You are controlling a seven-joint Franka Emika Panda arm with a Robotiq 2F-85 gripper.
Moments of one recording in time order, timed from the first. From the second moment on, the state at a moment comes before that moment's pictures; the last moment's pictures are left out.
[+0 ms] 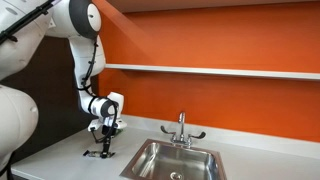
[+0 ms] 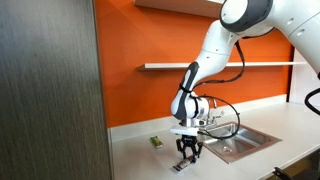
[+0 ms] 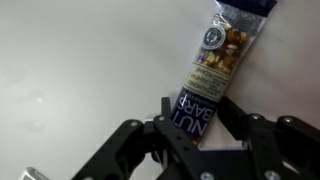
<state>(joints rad) 0.21 0.57 -0.02 -2.21 0.28 2.58 0.81</state>
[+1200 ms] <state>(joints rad) 0.24 0.54 -0.05 -2.21 0.22 2.62 0.83</state>
